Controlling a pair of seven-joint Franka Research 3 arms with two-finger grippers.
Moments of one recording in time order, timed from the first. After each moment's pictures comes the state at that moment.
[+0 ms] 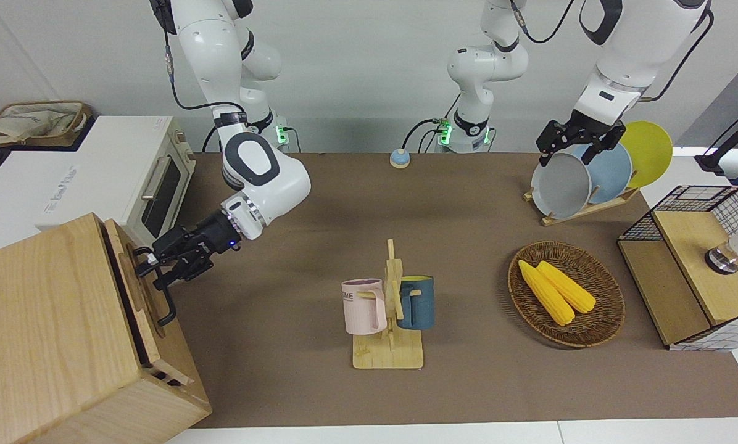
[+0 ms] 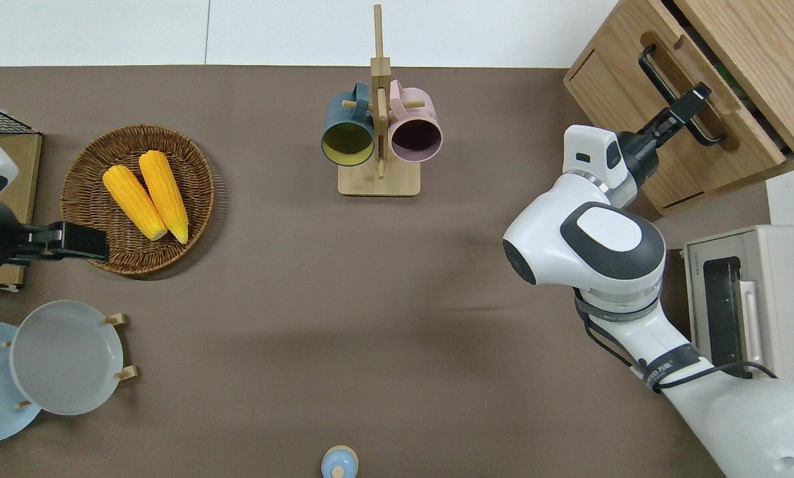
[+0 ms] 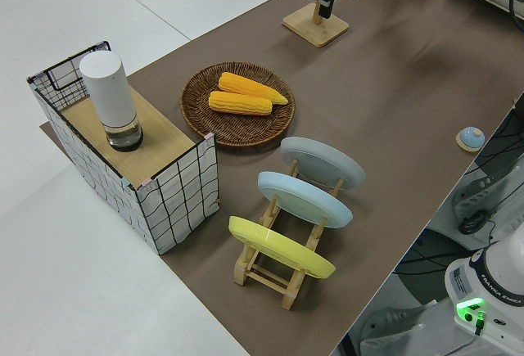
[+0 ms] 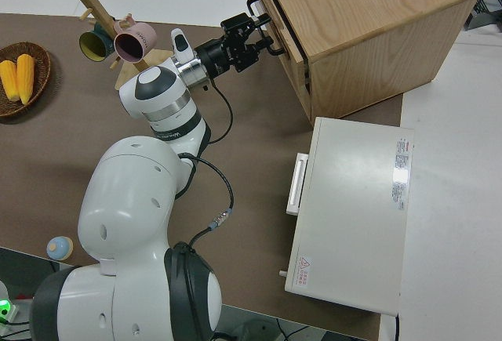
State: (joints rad) left arm 0.06 -0.02 -0.08 -1.60 -0.02 1.57 -0.04; right arm -0.10 0.37 0.39 -1.82 -1.89 1.88 0.55
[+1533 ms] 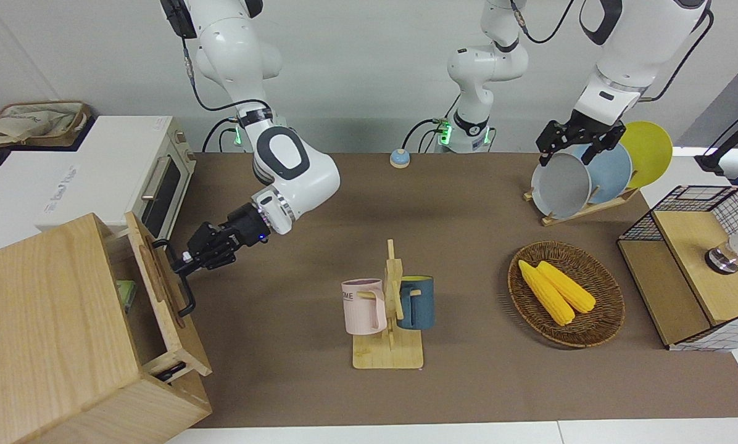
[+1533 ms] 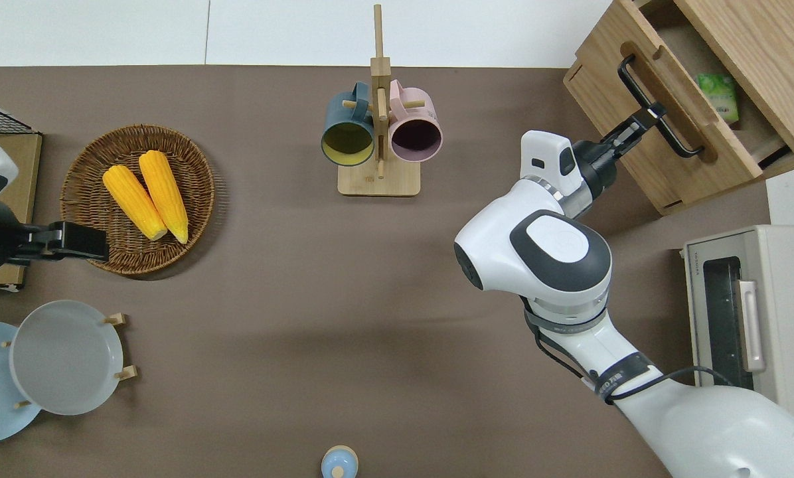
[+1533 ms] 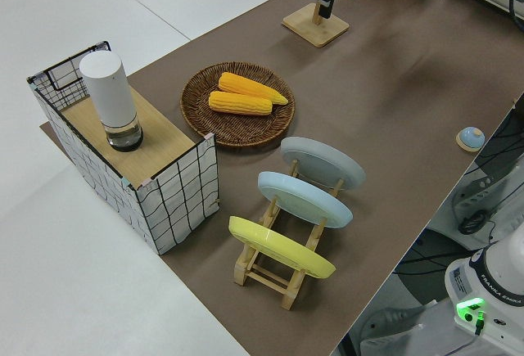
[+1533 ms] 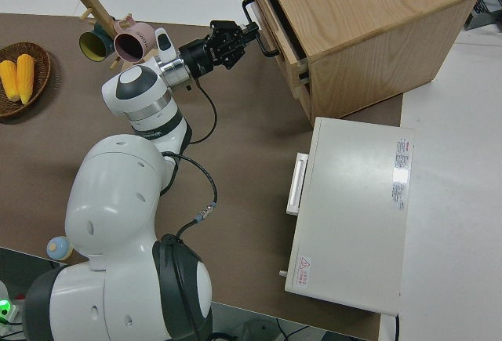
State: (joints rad) left arm 0.06 -0.02 -0.08 -1.60 -0.02 1.57 -0.04; right arm 0.03 0.39 0.38 -1.78 -1.76 1.75 0.49
